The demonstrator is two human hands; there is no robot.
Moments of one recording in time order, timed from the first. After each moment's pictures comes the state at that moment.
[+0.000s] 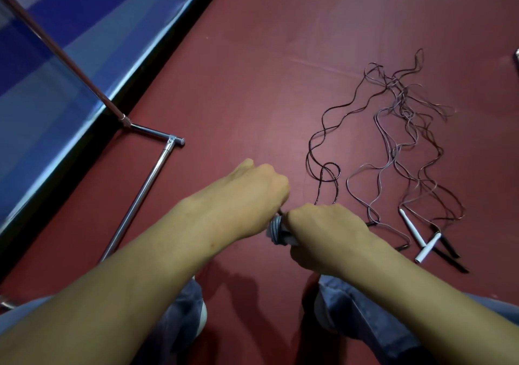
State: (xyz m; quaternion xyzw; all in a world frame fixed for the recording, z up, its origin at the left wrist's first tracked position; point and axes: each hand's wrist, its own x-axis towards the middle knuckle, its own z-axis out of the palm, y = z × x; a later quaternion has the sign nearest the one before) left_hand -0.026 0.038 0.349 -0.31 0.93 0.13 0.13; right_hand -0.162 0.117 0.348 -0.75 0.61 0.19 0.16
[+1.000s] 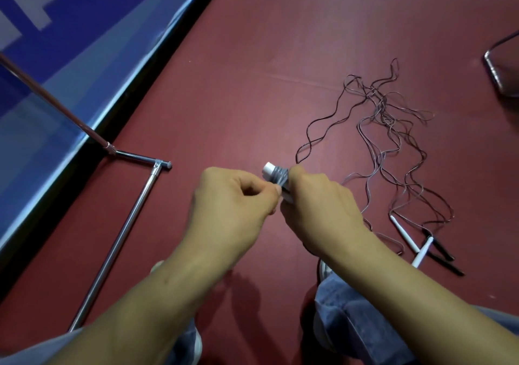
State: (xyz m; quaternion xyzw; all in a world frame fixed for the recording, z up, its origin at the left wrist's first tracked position) left_hand -0.043 0.061 0.377 -0.55 0.64 0.45 -0.30; right_hand -0.188 0.085 0.354 -0.63 0.76 -0.04 0.11
